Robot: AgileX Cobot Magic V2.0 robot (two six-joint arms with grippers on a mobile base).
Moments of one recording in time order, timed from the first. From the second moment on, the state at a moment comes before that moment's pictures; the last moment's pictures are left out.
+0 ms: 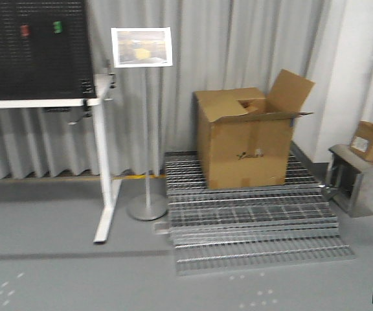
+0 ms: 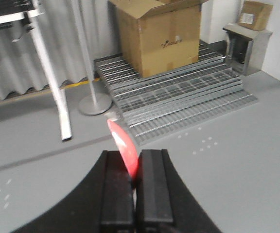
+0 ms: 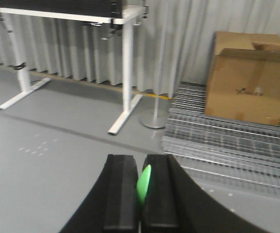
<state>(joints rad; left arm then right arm) -0.31 0.56 -0.55 0.06 0.36 -0.02 0.43 0.55 -0.51 -0.25 0.26 0.24</state>
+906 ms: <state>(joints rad) -0.31 0.56 -0.55 0.06 0.36 -0.02 0.43 0.55 -0.51 -0.25 0.26 0.24</state>
